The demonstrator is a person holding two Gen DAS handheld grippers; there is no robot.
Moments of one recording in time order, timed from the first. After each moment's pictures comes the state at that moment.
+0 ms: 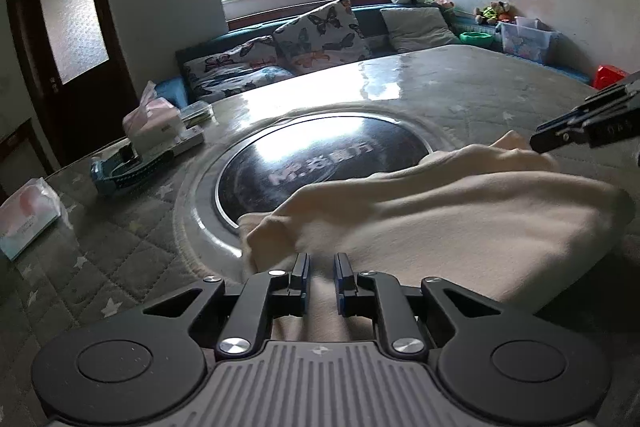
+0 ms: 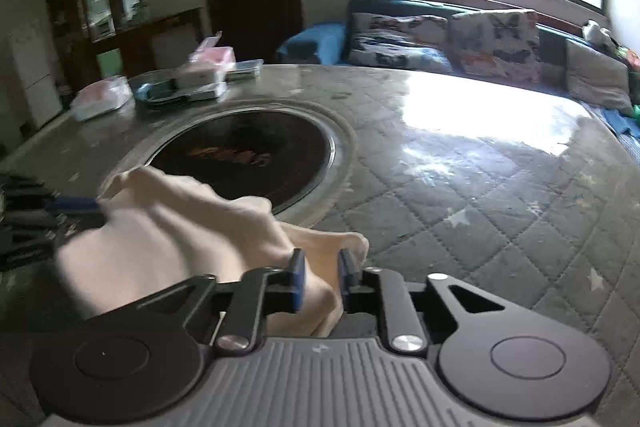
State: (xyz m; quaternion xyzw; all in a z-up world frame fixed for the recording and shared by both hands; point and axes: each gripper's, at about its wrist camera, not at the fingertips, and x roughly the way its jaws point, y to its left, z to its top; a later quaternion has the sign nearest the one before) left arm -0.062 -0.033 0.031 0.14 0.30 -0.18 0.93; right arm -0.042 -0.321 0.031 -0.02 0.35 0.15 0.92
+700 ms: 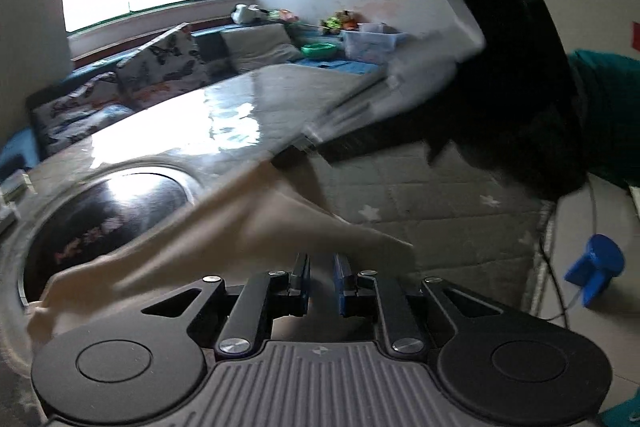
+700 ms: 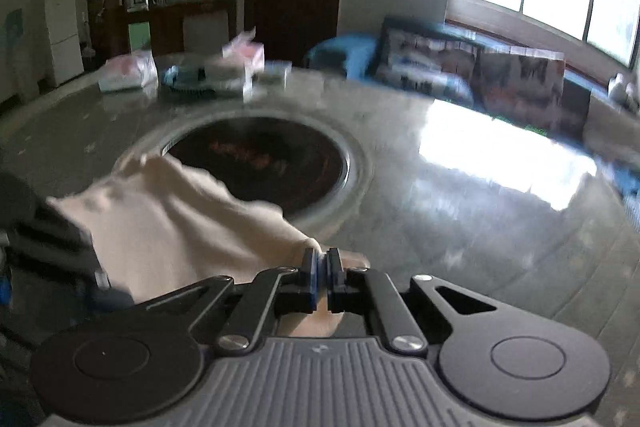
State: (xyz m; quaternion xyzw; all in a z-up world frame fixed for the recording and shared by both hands) left arm -0.098 -0.132 0.035 0.15 0.28 -0.41 0.86; right arm -0.046 -0.309 0.051 -0.10 0.32 0.18 0.93
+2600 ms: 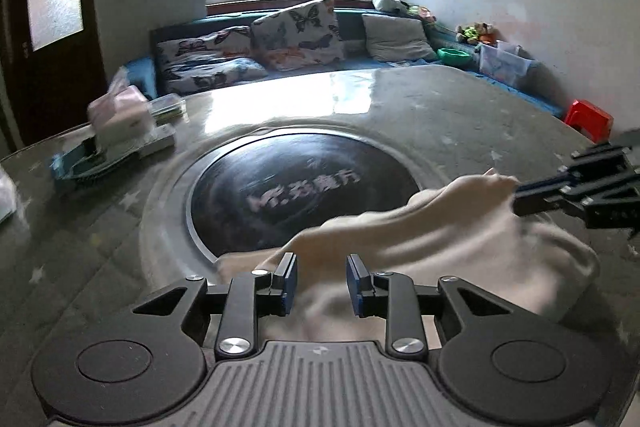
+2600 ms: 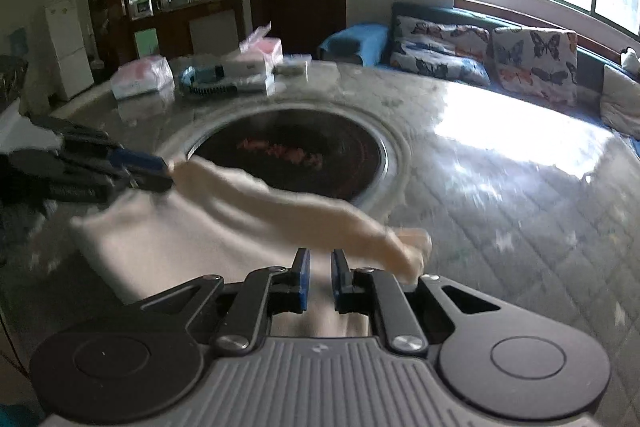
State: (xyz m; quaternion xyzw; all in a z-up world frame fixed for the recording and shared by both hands) left arm -0.010 -0.021 0.046 0.07 0.33 -0.23 0.91; right arm -0.039 -0.289 0.041 -0.05 0.34 0.20 0.92
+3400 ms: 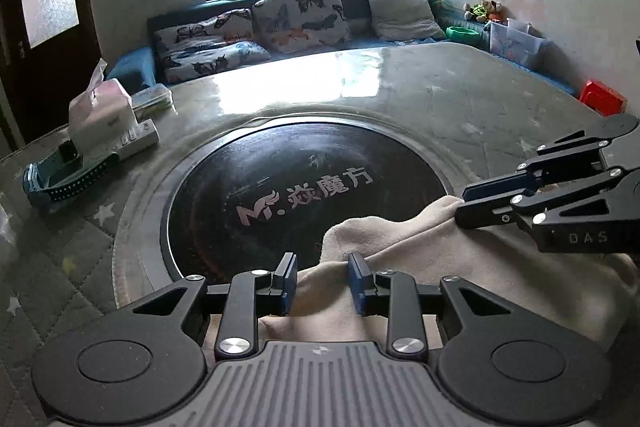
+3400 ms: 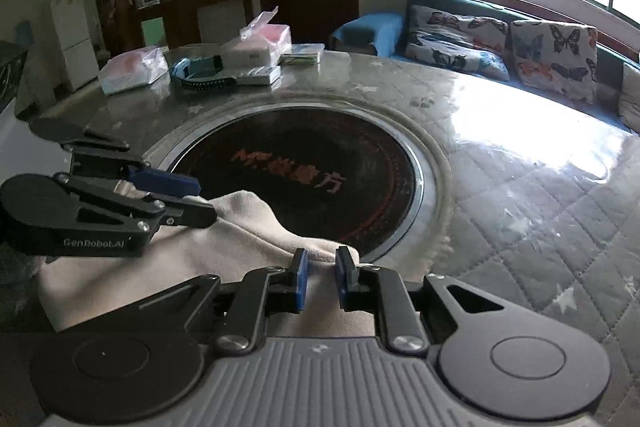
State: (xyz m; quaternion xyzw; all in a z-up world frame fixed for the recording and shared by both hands) left arm 0.033 -0.042 0.026 0.09 0.35 -0.21 0.91; right arm 0.025 -0.254 0.018 -0.05 0.36 0.21 0.91
